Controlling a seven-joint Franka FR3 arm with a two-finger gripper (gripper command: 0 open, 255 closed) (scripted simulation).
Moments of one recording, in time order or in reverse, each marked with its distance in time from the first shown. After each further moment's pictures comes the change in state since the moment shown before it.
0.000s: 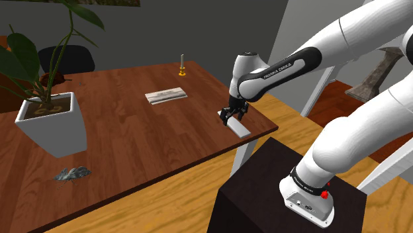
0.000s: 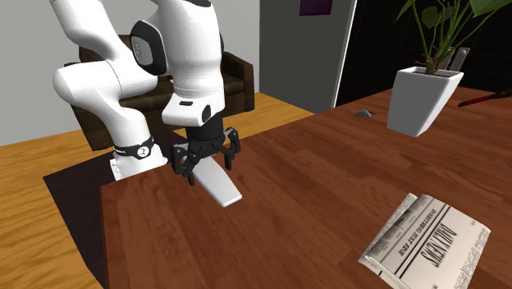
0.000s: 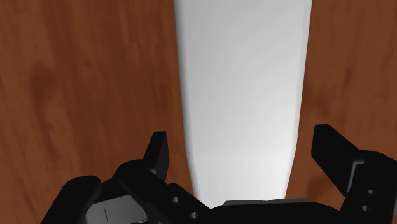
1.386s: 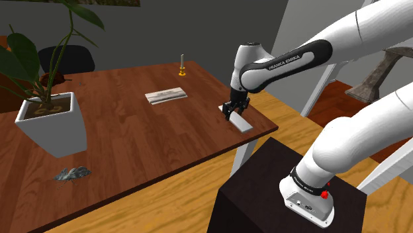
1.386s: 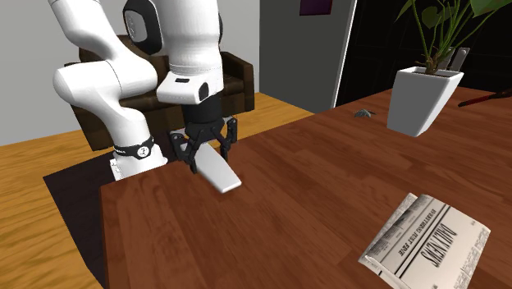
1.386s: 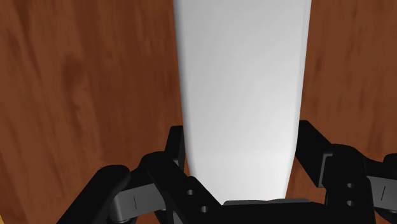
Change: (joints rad) arm 0.002 -0.072 -0.002 0.042 0.003 -0.113 -0.001
